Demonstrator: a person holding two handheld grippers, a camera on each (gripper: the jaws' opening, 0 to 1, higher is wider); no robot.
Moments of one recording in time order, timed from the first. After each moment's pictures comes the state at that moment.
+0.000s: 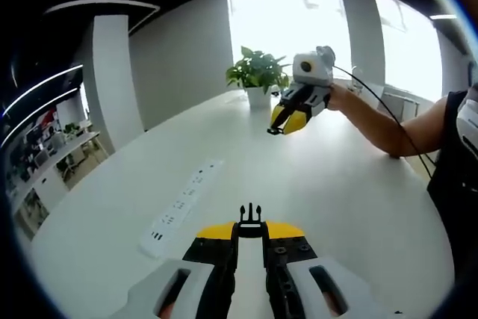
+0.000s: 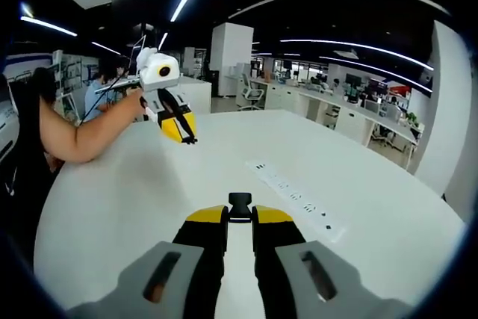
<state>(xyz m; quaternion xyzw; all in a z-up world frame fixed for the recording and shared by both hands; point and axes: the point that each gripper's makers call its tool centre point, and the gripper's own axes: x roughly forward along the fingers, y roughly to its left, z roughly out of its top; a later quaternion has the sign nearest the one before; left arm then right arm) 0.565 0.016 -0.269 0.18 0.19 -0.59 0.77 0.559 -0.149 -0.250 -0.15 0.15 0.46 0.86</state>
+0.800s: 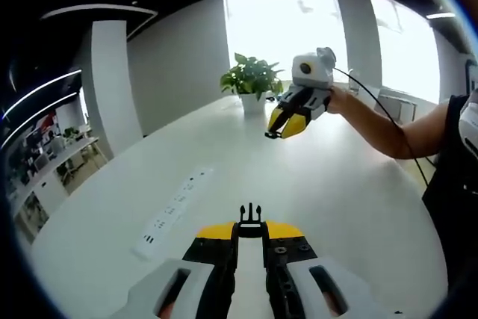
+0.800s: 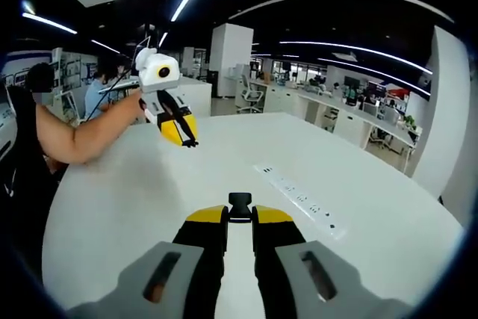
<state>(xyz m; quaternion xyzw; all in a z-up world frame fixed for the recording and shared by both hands) 0.535 0.013 -0.255 0.17 0.18 -0.59 0.77 0.528 -0.141 -0.235 -0.16 0.14 0.45 0.86</state>
